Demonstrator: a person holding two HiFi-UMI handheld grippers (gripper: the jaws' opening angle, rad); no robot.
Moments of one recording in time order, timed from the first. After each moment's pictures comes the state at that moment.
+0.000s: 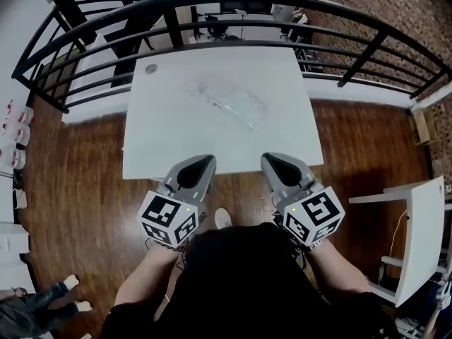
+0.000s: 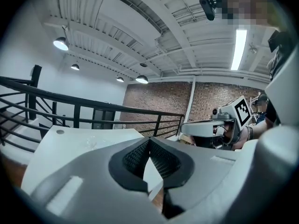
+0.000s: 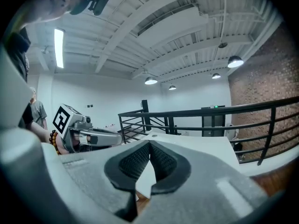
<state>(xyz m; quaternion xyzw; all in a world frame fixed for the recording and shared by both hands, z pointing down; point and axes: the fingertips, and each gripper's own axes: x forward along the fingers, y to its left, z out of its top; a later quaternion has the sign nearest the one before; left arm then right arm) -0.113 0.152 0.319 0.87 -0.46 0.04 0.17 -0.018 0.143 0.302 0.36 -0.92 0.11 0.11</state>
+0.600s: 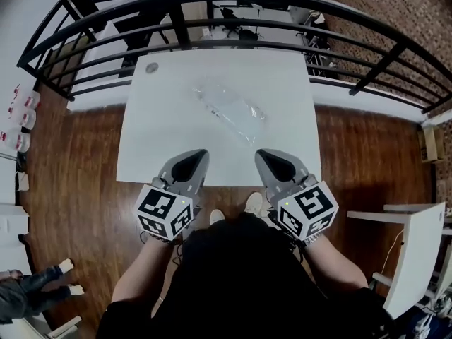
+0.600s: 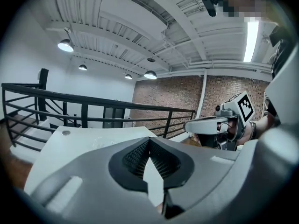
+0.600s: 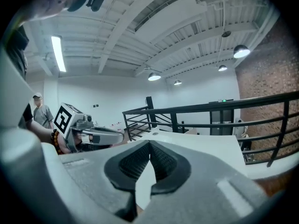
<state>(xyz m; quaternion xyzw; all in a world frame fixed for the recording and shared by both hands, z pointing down) -0.103 0.055 0.327 0.84 -0.51 0.08 0.19 -0.001 0.040 0.313 0.31 -0.93 0.14 0.12</state>
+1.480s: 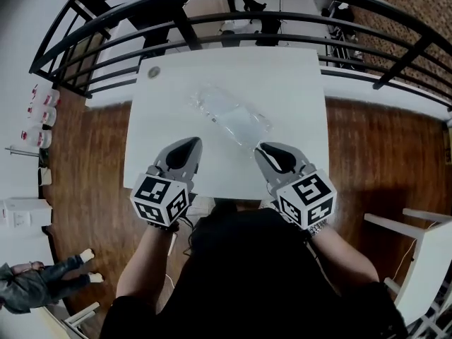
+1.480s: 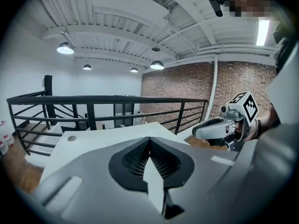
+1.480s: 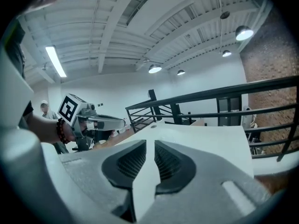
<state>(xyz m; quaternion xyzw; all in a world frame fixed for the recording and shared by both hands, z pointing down) -0.102 -0.036 0.351 0.80 -0.55 0.15 0.18 0.021 -0.042 0.370 0.26 -0.94 0.19 0.15</state>
